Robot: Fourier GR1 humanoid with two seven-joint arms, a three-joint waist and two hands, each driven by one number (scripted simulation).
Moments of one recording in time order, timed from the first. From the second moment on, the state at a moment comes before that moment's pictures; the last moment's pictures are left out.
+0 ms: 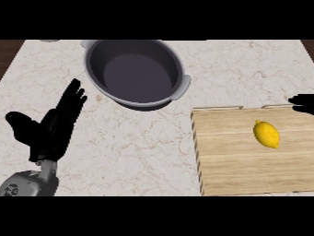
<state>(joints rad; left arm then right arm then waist) -0.14 0.27 -0.20 -1.66 0.24 0.27 0.26 -0.36 -1.00 0.32 -1.10 0.40 0.25 -0.97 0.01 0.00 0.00</state>
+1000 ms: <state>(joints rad) -0.15 0.21 -0.13 -1.67 0.18 0.21 0.30 -0.35 -0.78 0.29 -1.15 0.66 0.27 -0.81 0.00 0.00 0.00</state>
